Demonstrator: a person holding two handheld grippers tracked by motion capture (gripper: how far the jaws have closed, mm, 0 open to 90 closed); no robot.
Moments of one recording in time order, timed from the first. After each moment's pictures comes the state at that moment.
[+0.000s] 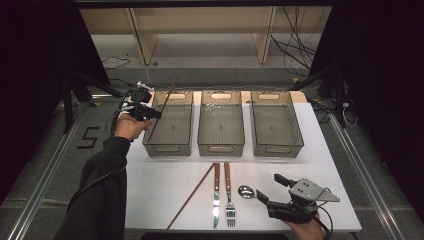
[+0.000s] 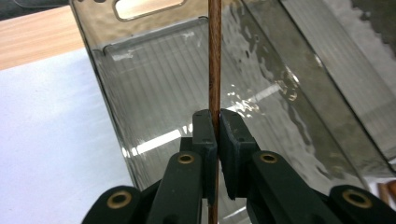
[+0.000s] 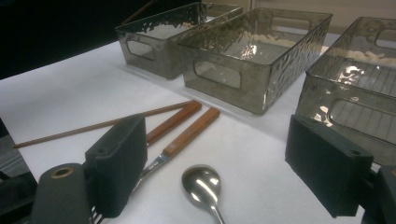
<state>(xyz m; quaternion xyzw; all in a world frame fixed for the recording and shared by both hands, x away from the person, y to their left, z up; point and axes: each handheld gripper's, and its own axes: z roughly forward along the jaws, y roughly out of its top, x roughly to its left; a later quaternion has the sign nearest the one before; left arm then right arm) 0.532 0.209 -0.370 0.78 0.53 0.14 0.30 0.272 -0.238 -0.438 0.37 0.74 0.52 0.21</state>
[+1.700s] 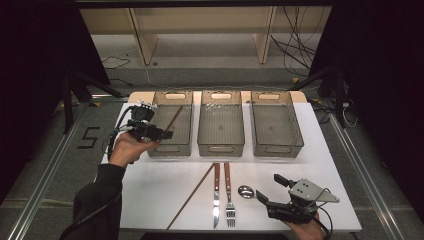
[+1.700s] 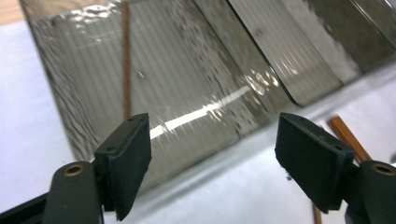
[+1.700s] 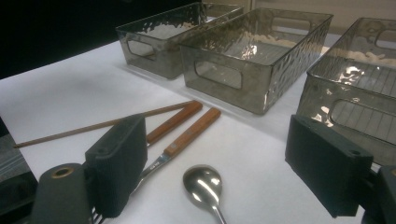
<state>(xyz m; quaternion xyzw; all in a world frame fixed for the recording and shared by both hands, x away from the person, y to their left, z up) 0.448 0.184 -0.362 0.80 0.50 0.11 0.32 0.271 -0.237 -0.437 0.37 0.74 0.52 0.21</state>
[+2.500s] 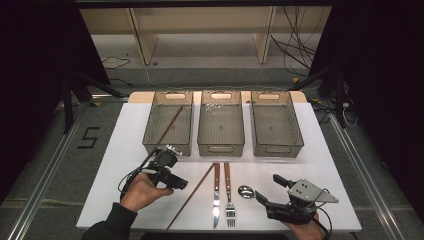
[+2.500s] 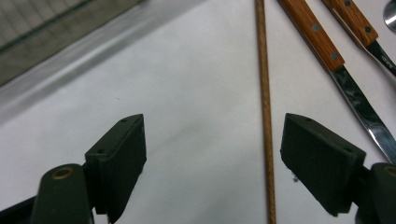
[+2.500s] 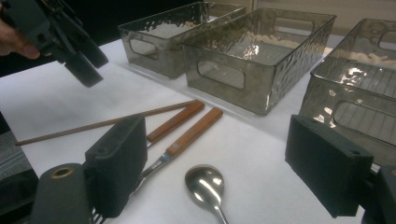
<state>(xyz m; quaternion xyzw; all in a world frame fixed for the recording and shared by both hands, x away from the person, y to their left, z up) 0.370 0.128 -0.424 0.86 0.47 0.05 0.20 0.270 -0.235 -0.437 0.36 0.74 0.52 0.21</state>
